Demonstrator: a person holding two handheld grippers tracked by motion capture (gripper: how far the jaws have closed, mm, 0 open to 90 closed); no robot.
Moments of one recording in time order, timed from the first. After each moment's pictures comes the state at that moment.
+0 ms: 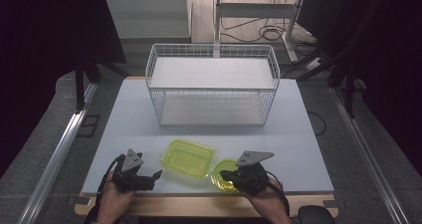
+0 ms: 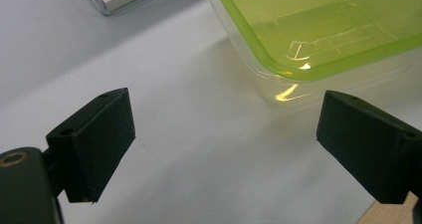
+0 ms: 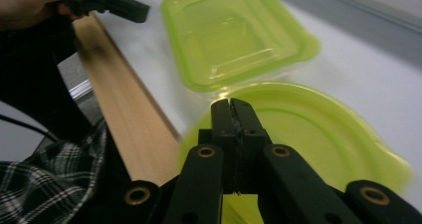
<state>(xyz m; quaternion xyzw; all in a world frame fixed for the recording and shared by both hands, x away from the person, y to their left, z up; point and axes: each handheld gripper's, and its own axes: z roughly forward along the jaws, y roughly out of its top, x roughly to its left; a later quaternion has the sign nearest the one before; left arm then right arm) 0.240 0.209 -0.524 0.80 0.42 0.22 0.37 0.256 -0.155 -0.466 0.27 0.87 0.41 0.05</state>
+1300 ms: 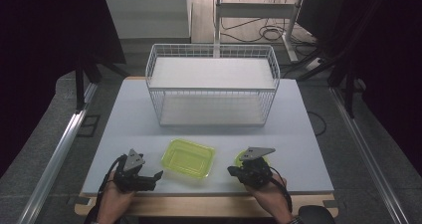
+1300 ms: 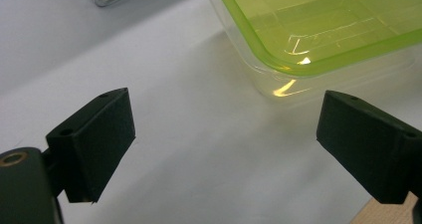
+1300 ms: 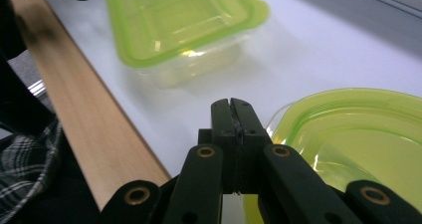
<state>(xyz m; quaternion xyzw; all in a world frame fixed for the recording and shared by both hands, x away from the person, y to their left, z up) 0.241 0.205 -0.525 0.80 0.43 0.21 0.36 0.277 -0.174 -0.479 0.31 0.87 0.37 0.07</state>
